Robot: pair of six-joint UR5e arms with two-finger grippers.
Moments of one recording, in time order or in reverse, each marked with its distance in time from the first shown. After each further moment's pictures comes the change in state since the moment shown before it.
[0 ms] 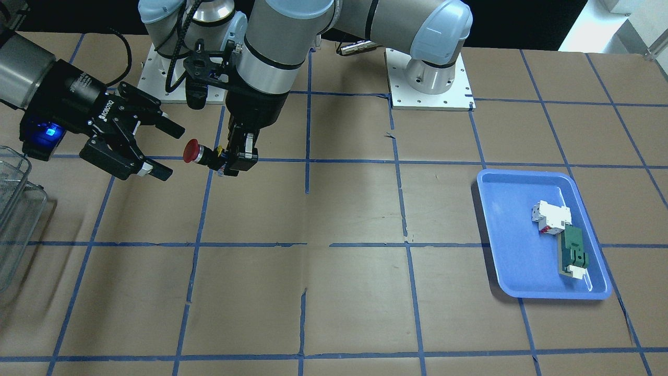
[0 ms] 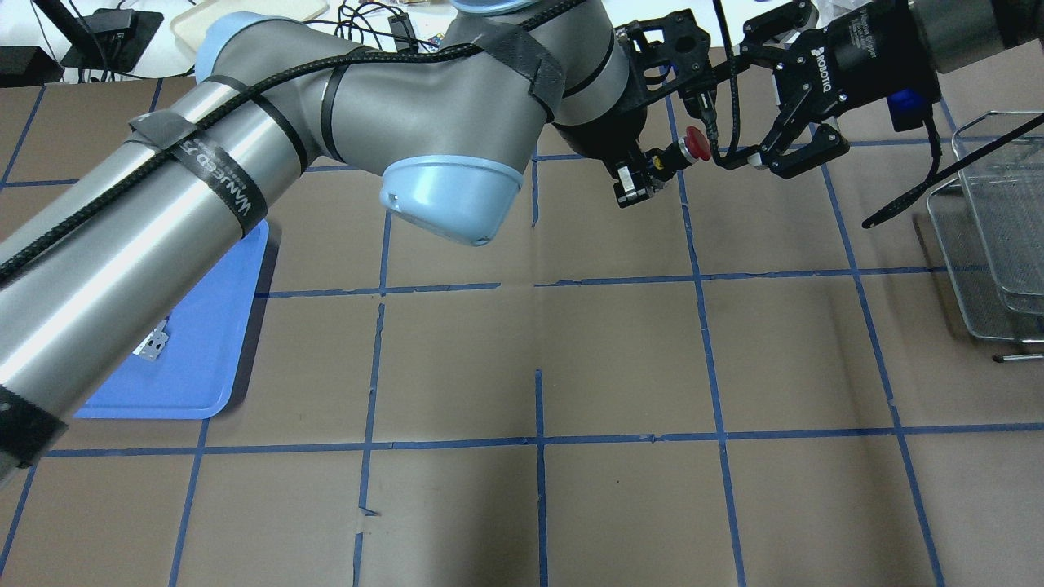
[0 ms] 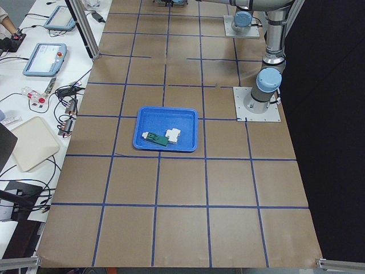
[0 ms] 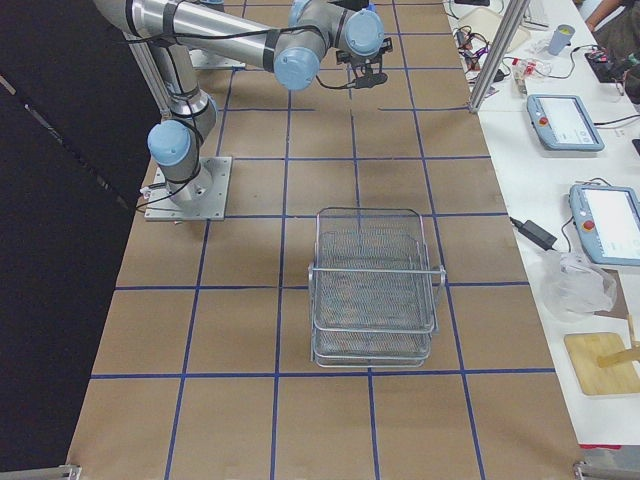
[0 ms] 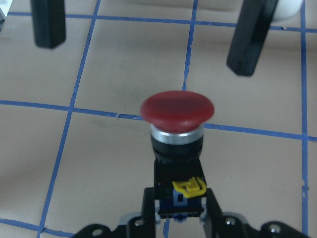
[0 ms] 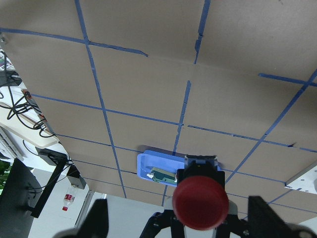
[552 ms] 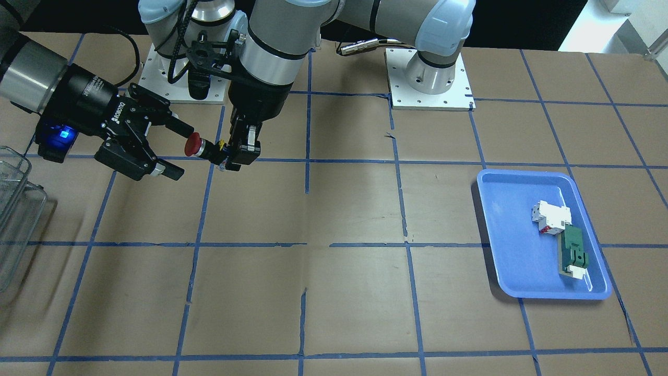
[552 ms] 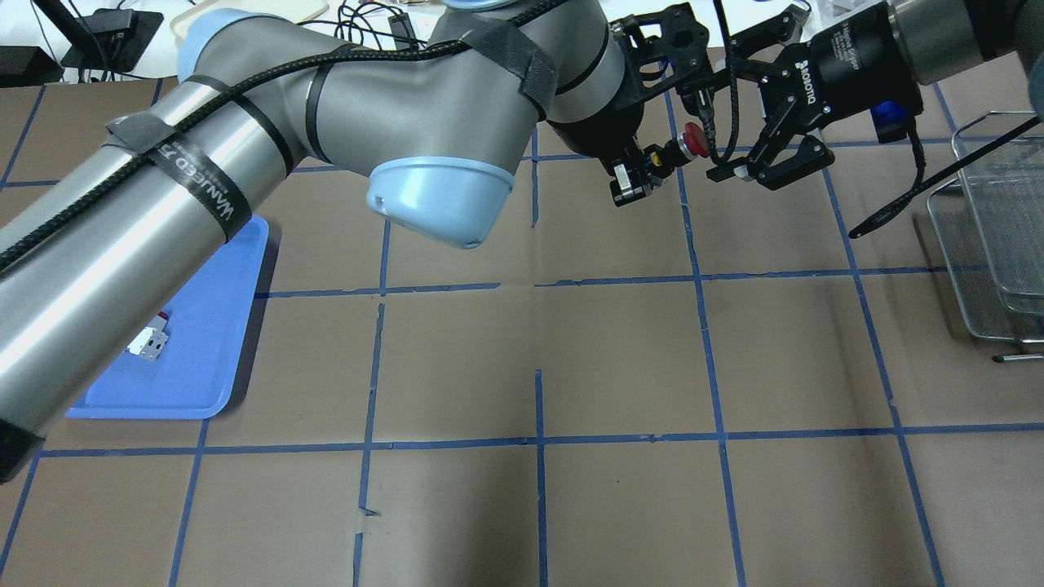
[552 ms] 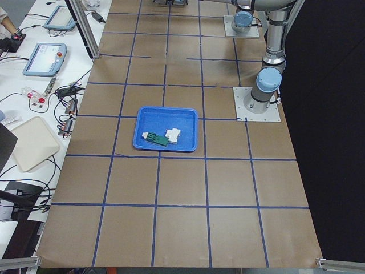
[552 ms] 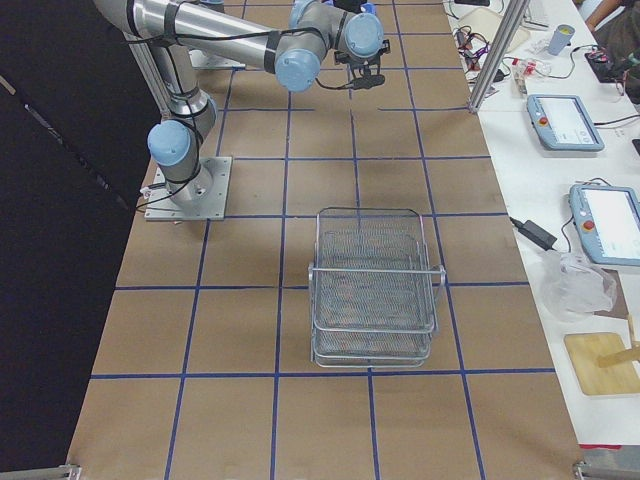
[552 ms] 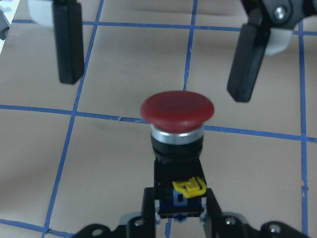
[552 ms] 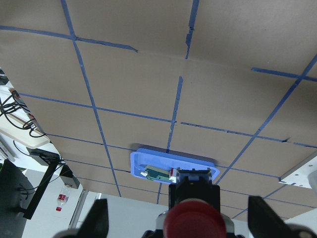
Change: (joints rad) left arm 0.004 0.024 -0.008 -0.008 0.001 0.010; right arm 0.025 0.003 0.016 0.002 0.002 0.007
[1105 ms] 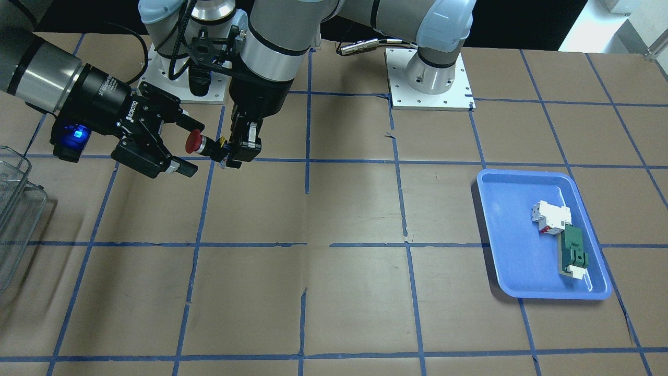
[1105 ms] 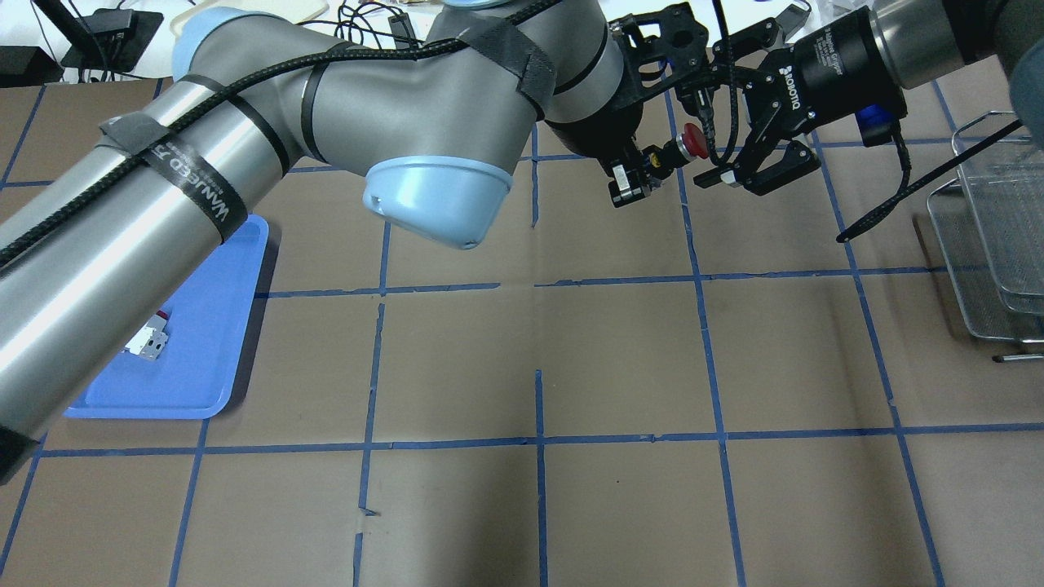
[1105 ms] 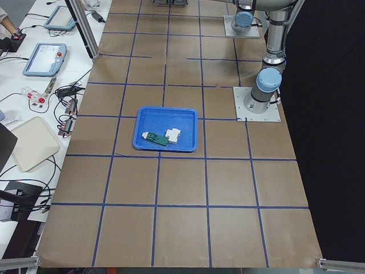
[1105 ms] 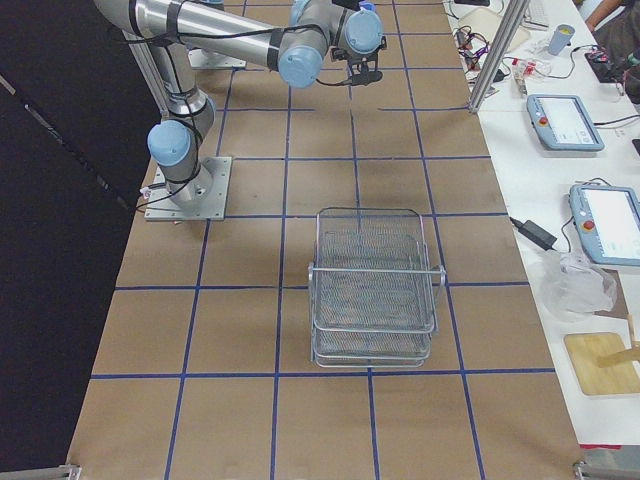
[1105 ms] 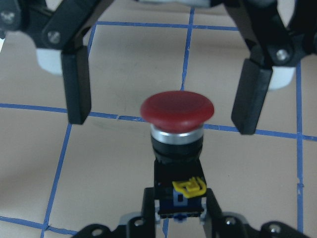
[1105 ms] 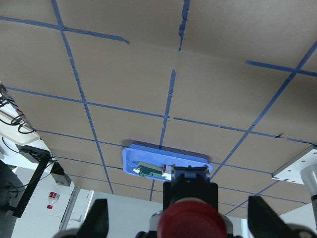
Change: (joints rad) left arm -0.002 0.005 0.000 -0.008 0.001 -0.001; right arm 0.020 0.001 0.001 0.011 0.001 0.002
